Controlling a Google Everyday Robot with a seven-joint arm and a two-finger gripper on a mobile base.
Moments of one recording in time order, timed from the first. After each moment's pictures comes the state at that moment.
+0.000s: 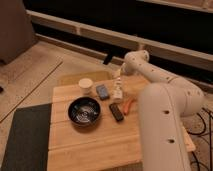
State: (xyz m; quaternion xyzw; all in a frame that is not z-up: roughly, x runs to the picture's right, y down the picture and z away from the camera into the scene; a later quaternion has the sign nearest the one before) arm 0.132 -0.064 1.013 -0.18 0.05 0.69 0.70
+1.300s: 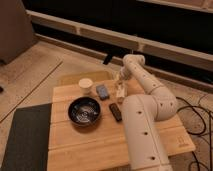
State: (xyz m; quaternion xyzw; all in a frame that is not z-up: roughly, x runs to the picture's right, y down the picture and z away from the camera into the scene) arm 0.129 -0.047 1.060 -0.23 0.08 0.67 0.70
